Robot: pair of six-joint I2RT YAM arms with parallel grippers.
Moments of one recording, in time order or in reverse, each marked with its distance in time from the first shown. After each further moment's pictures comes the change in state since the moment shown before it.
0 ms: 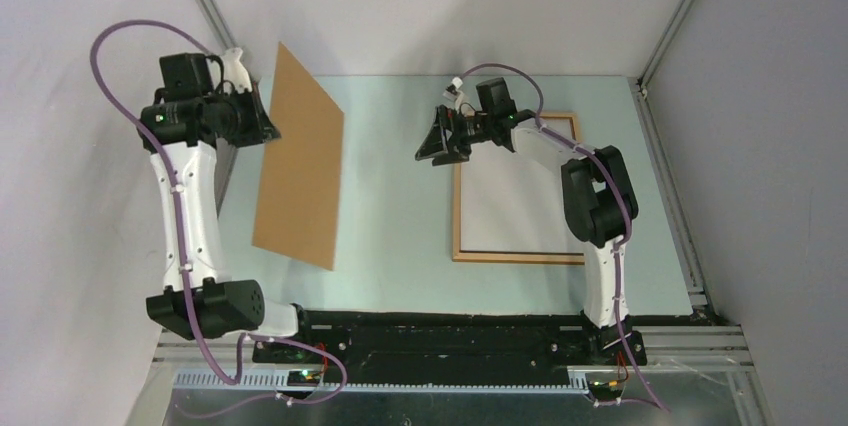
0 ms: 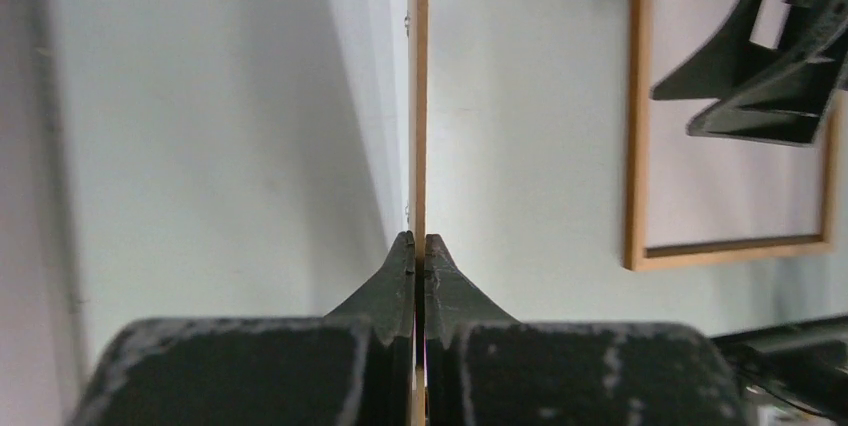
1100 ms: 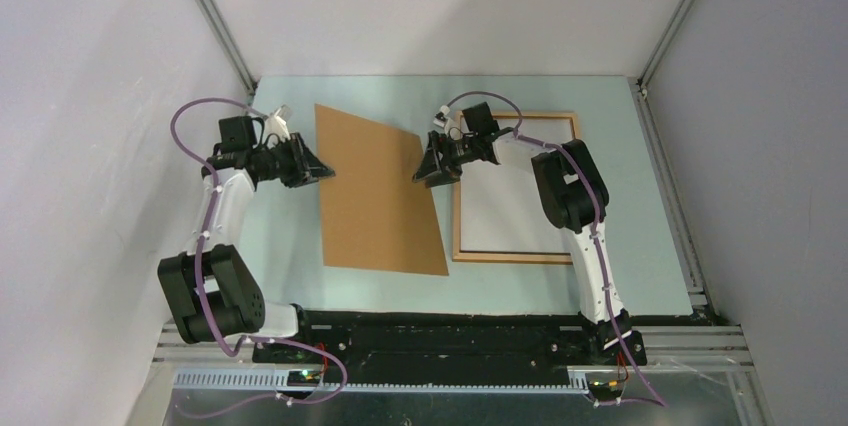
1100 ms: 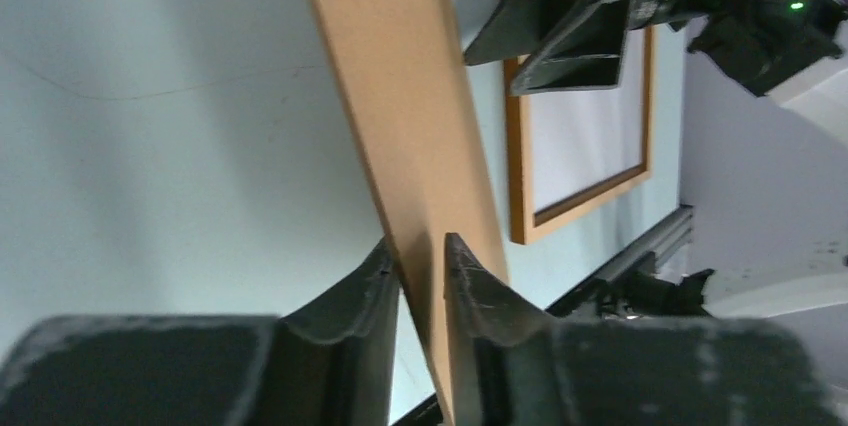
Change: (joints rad) left arm 0.009 -0.010 -0.667 0.559 0.425 -0.167; right arm 0.028 0.232 0.028 0.063 -0.041 -0.018
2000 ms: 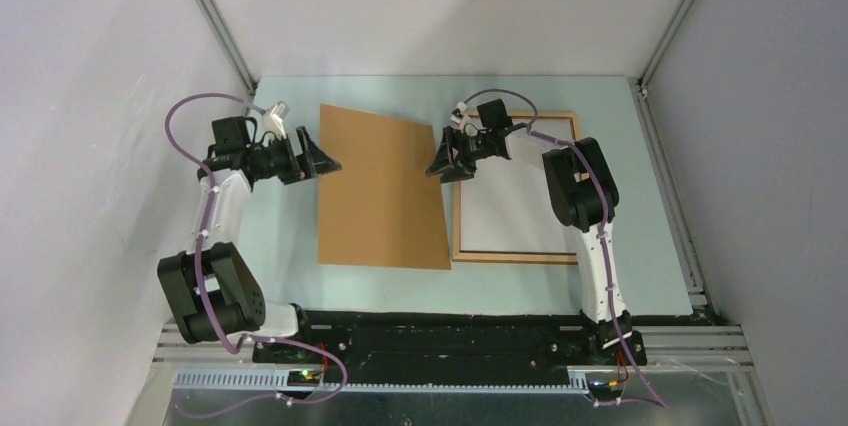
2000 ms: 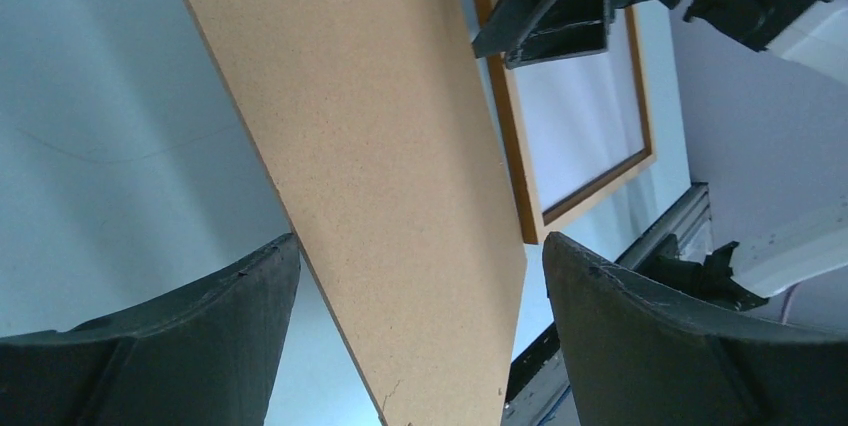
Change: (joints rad) left arm 0.032 0.012 -0.016 0.053 0.076 0.115; right arm -0.059 -0.035 -0.026 -0.061 0.064 0.010
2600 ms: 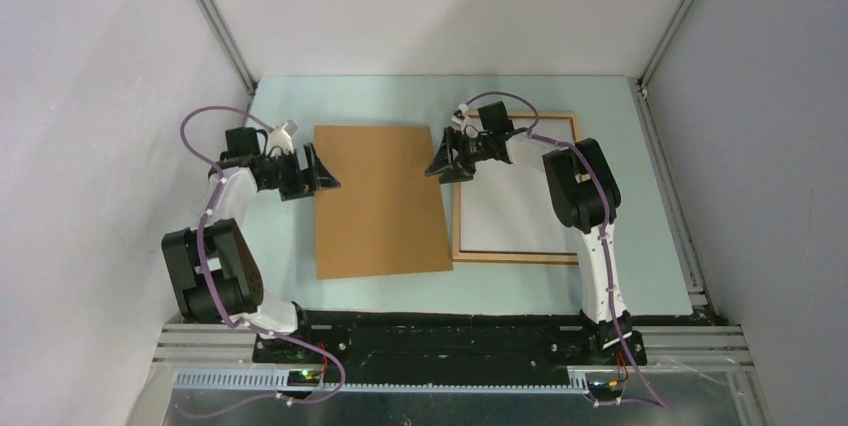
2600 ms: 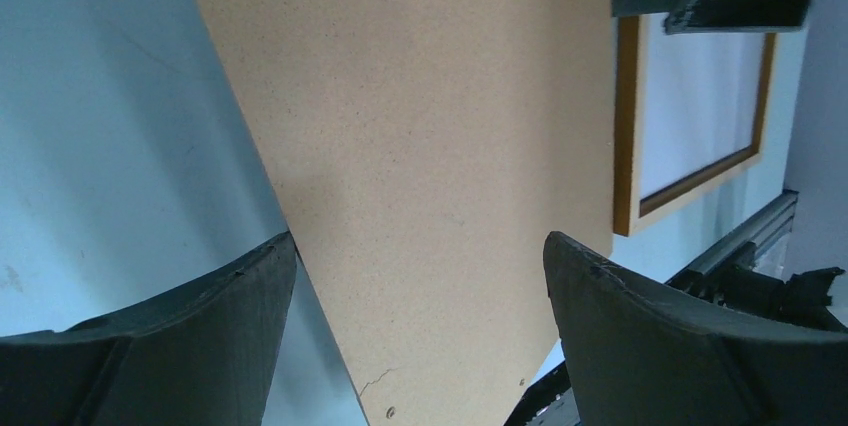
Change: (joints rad) left arm -0.002 0.112 -0.058 -0.009 -0.167 0.064; right arm 0.004 -0.021 -0.061 0.101 -0.004 0.085
